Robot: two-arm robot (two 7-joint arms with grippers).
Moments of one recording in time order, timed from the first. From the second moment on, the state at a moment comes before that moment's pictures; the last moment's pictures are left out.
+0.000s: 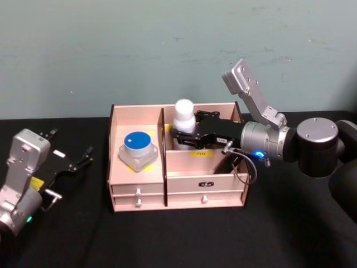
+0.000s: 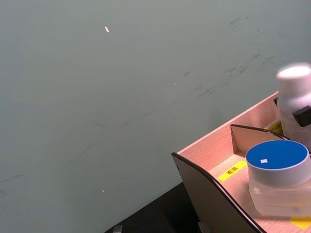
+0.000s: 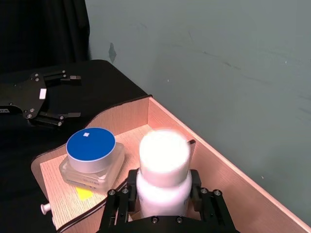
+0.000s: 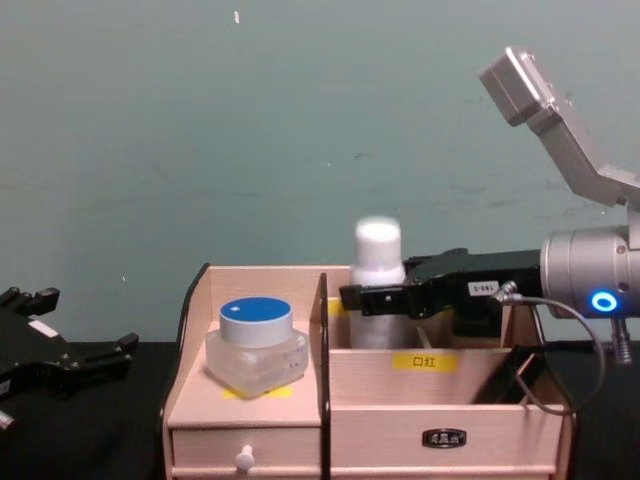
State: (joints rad) left arm -0.20 0.60 0.45 -1.41 -0.25 -0.12 0.03; right arm 0.68 0.32 -0.61 -1.06 0.37 0.13 0.64
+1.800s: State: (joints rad) left arm -0.20 0.60 0.45 -1.41 -0.25 -0.12 0.03; right arm 0.51 0.41 -0.49 -1.44 0.38 0.15 0.48
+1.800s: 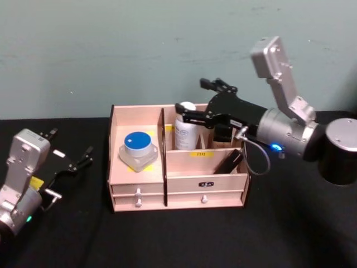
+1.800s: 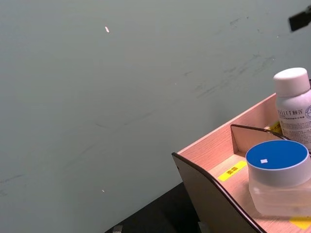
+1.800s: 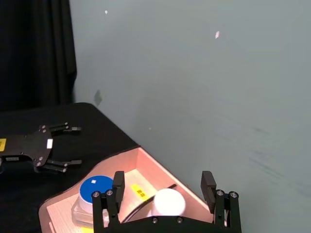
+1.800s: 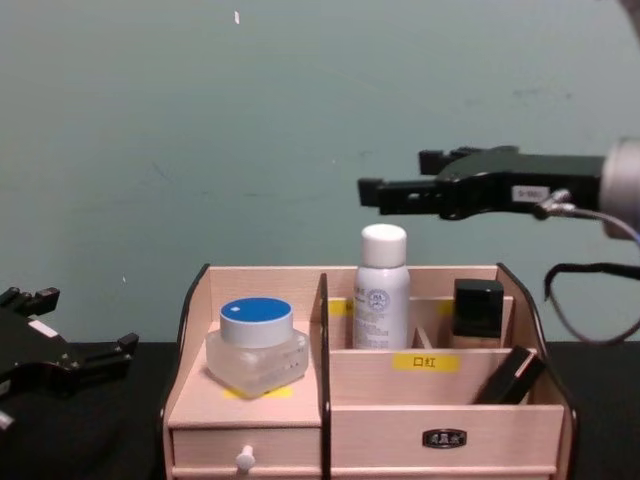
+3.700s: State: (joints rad) left arm -0.20 0.60 0.45 -1.41 -0.25 -0.12 0.03; right arm 0.05 0.43 -0.17 -1.69 0.28 0.08 0.10
